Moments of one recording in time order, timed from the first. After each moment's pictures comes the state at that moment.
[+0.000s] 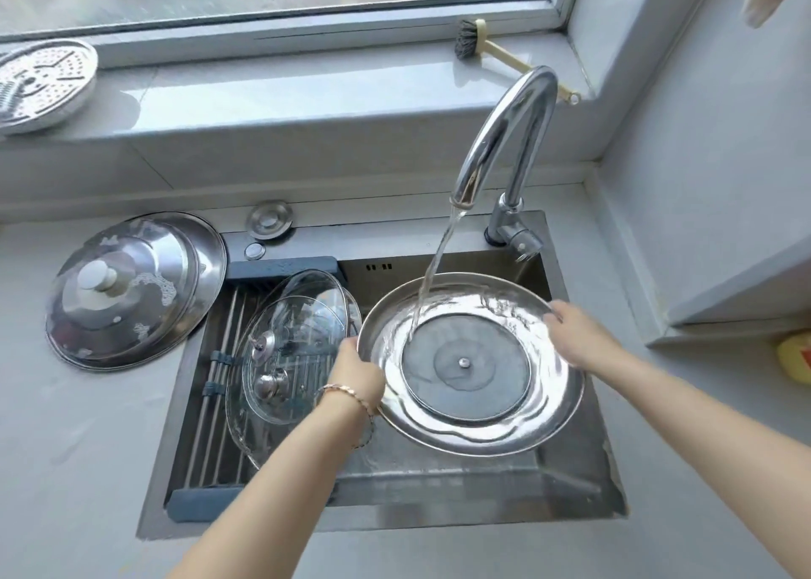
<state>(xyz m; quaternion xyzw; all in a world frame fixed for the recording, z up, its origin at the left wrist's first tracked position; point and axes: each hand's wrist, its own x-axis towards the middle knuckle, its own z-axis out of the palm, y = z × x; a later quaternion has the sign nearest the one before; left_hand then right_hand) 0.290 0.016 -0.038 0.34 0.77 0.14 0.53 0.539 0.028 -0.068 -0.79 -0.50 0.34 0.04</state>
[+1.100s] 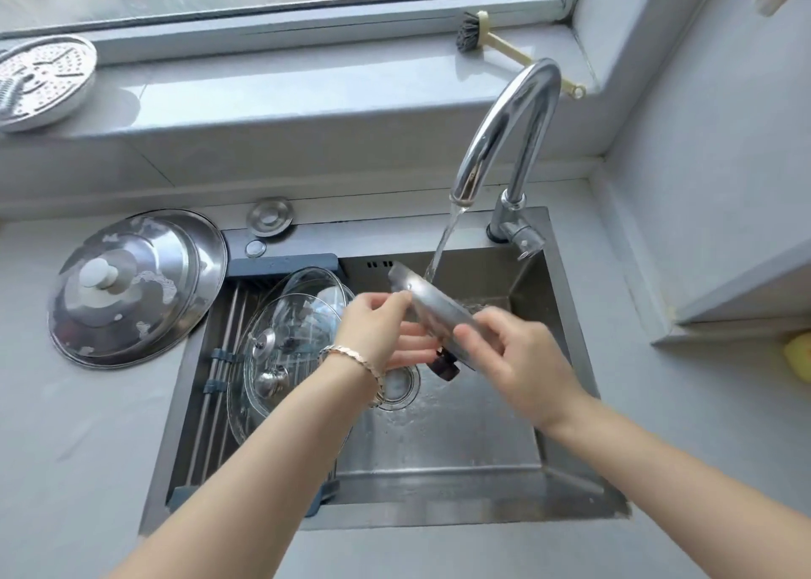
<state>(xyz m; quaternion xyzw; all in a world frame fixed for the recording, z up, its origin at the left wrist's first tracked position) 0.313 0.036 0.020 0.29 0.65 0.26 0.65 0.463 -0.012 -0.019 -0.60 -0.67 0.29 0.33</state>
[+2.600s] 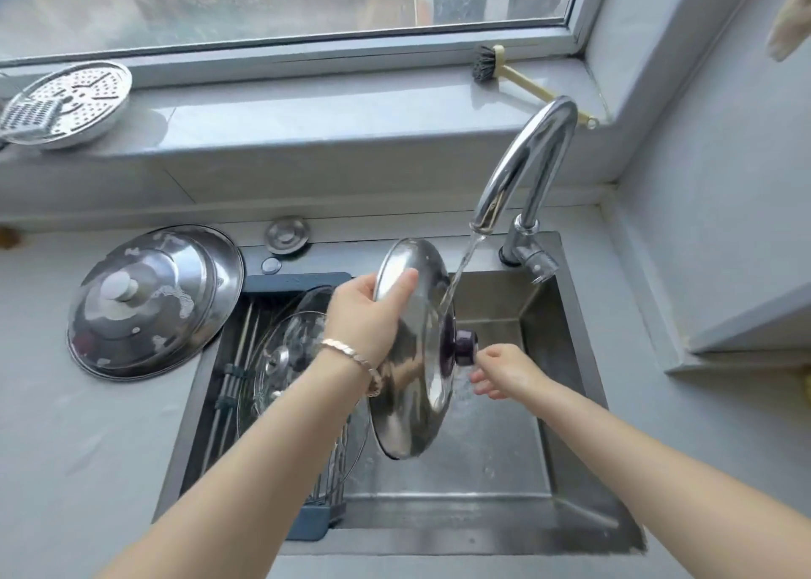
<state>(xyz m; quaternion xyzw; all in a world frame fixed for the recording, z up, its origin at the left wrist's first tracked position) 0.293 0.056 0.025 0.45 0.66 0.35 0.48 0.457 0.039 -0.096 -0.73 -0.35 0.58 0.15</state>
